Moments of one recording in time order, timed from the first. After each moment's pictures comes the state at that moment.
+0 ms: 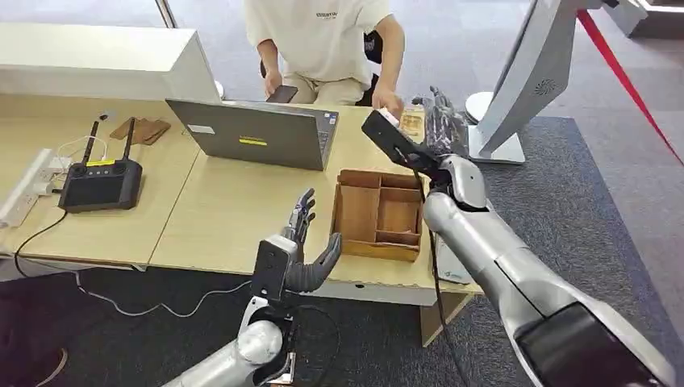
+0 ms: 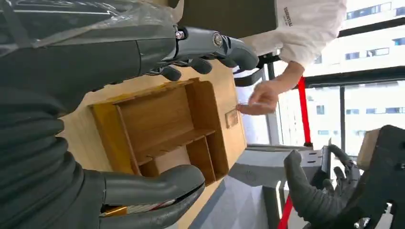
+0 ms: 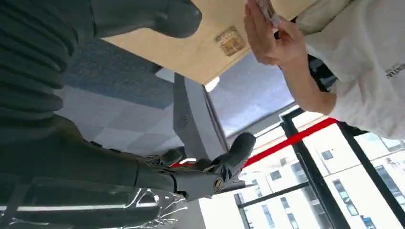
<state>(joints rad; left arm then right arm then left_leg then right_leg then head) -0.38 0.04 -0.89 -1.37 0.31 0.63 -0.28 -1.08 0.07 0.84 -0.46 0.53 -0.41 0.29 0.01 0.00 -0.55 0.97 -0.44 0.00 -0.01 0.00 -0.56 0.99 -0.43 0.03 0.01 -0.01</state>
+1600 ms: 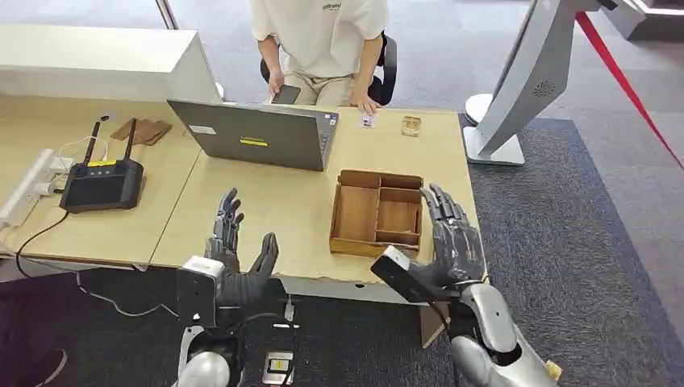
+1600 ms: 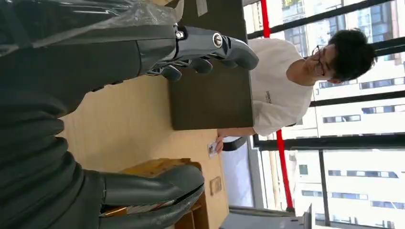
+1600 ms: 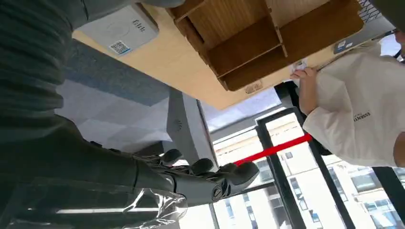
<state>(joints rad) -0.09 0.09 -0.61 -1.75 -0.05 0.63 -0.12 -0.36 -0.23 0.69 -1.39 0.96 -0.25 0.38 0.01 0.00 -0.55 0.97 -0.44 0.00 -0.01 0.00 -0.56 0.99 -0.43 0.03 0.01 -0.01</state>
